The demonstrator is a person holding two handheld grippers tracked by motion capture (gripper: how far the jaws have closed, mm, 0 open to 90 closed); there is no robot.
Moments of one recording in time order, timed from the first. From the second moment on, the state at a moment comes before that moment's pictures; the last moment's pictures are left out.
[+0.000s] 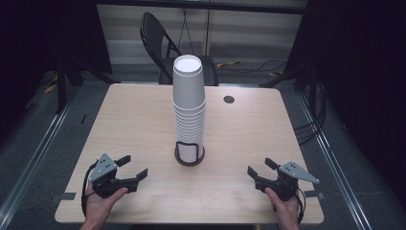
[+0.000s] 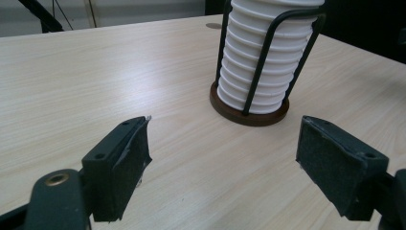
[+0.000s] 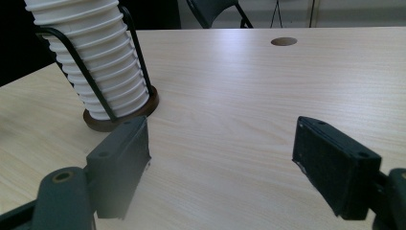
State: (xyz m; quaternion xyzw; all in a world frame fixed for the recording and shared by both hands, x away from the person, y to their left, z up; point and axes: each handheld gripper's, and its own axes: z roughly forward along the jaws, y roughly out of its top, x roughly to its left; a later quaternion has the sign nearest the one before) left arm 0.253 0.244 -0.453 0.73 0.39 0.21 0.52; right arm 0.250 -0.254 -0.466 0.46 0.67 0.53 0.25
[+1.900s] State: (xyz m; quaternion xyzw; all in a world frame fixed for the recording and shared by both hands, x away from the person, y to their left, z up) left arm 0.275 0.192 -0.354 0.72 0.31 0.19 0.59; right arm 0.257 -0.243 -0.470 0.45 0.68 0.52 0.24
